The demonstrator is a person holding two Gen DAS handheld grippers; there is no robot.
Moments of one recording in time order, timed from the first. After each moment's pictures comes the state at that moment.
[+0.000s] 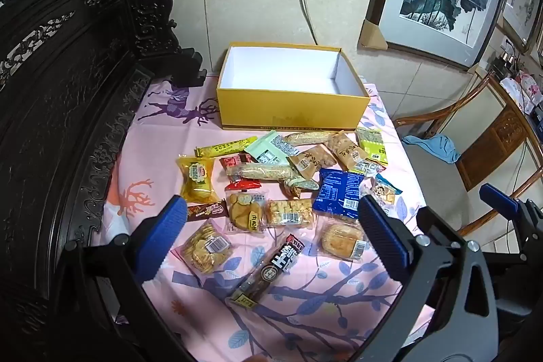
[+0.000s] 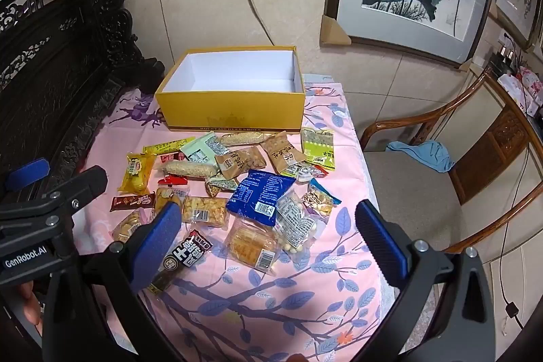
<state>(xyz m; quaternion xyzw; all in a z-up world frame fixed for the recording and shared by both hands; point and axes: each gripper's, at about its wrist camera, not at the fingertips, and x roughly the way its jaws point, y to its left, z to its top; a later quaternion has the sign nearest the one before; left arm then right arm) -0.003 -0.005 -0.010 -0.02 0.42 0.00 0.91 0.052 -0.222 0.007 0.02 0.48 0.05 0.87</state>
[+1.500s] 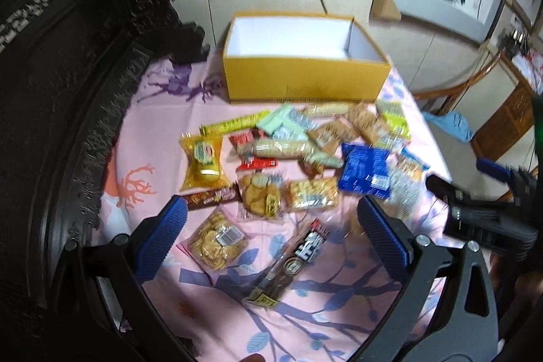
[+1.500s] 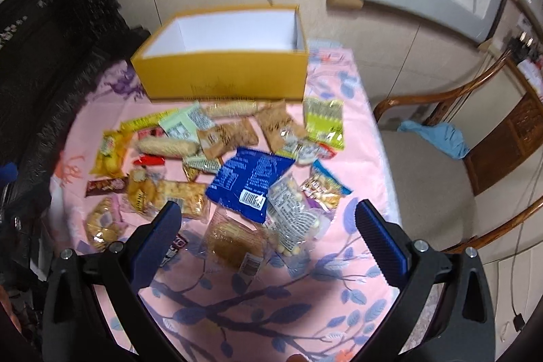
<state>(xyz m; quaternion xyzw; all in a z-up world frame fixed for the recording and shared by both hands) 0.014 0.009 -0.072 0.00 0.46 0.00 0.89 0.098 -0.228 -0.085 0.03 0.55 0.07 0.83</state>
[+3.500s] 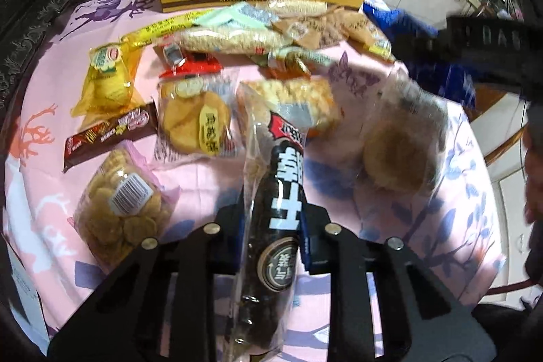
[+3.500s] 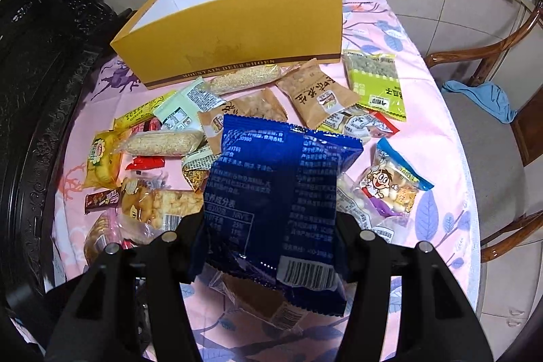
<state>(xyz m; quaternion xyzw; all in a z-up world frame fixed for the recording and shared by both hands) 0.034 -0.018 -0.216 -0.03 0.53 -0.09 0.85 0.141 -0.214 -0.162 0.10 0.59 0.10 0.80</state>
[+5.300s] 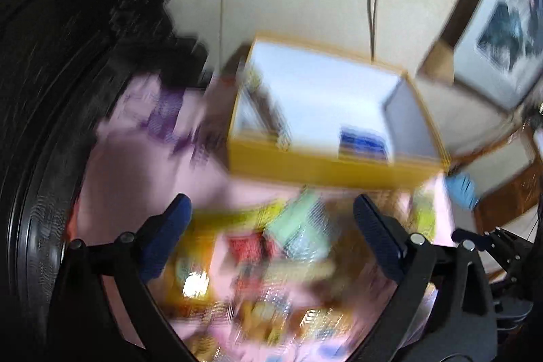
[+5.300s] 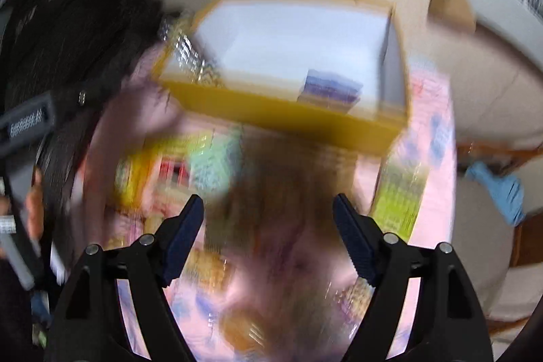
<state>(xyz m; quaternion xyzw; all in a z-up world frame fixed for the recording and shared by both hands) 0.179 0.046 -0.097 -0.08 0.46 0.03 0.88 0.223 -0.193 -0.120 0.01 0.60 0.24 0.76</state>
